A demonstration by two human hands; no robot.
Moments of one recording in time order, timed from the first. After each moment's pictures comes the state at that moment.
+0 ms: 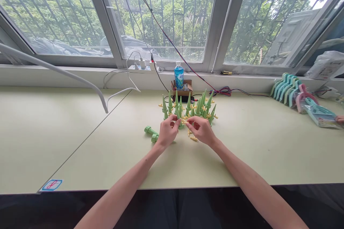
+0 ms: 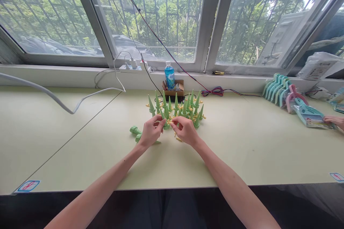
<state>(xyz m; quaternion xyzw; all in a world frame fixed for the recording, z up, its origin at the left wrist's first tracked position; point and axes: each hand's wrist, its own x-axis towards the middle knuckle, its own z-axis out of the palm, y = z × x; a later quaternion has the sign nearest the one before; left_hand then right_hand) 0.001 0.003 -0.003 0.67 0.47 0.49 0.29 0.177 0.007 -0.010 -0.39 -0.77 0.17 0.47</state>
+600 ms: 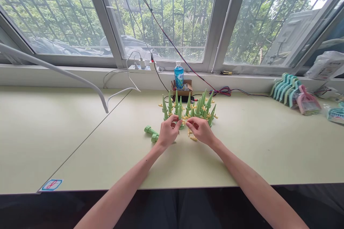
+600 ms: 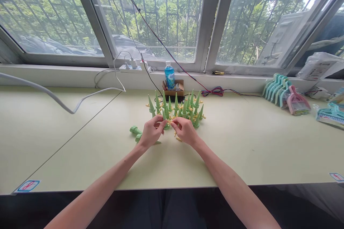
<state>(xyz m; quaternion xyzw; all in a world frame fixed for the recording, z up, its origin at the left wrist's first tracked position) 0.002 0.003 -0.005 0.67 0.46 0.50 0.31 0.177 0.011 -0.015 -0.39 -0.78 0.18 0.45</state>
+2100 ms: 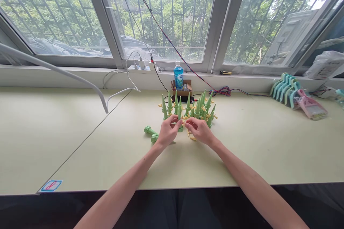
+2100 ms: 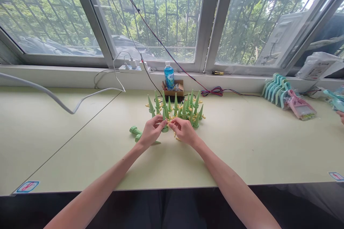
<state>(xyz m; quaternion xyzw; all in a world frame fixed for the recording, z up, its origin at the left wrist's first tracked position) 0.003 0.005 -0.002 0.65 0.43 0.51 0.37 0.177 0.011 -0.014 -0.39 -0.78 0.25 0.42</state>
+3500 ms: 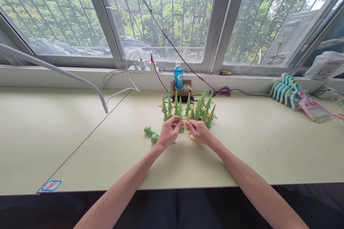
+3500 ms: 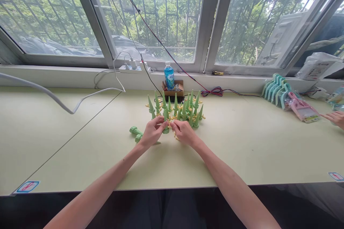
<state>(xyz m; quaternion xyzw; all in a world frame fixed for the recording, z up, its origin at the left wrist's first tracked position) 0.004 0.006 -0.008 0.67 0.41 0.50 0.36 0.176 0.015 -0.022 -0.40 -0.79 0.24 0.40</state>
